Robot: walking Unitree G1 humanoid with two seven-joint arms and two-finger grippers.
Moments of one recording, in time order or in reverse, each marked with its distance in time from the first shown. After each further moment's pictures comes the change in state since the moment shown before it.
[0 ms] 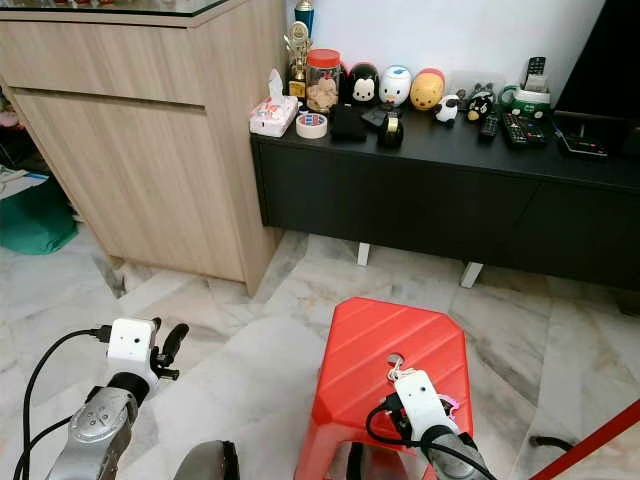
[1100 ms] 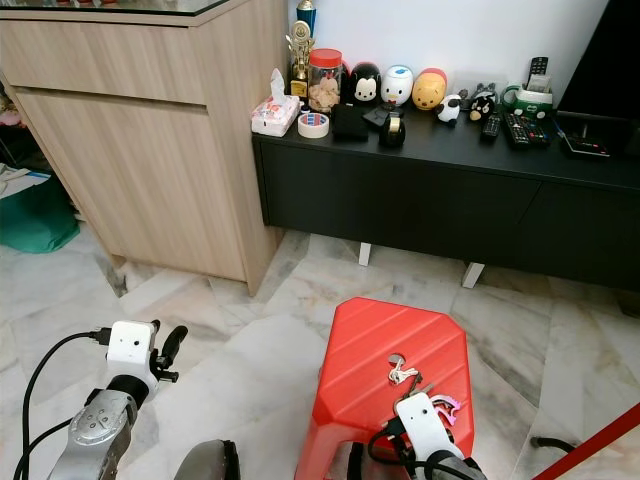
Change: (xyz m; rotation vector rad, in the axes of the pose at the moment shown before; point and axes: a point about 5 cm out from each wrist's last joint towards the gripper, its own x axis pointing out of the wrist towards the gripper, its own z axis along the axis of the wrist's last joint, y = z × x) left arm -0.001 0.001 -0.003 0.003 0.002 0.008; right arm -0.013 0.011 -0.024 0.024 0.166 0.054
